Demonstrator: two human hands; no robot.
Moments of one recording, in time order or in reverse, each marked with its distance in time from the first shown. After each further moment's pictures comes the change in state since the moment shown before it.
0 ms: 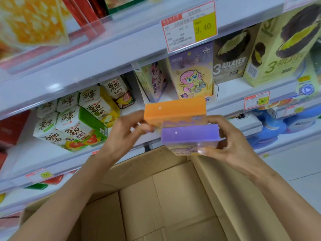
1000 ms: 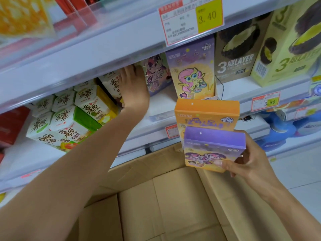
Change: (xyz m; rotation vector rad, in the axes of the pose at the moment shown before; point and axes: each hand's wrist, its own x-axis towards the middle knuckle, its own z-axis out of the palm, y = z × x) left_hand 0.119 -0.056 0.023 1.195 0.443 -0.230; right_hand -0.024 0.026 -0.003 0.281 0.142 0.120
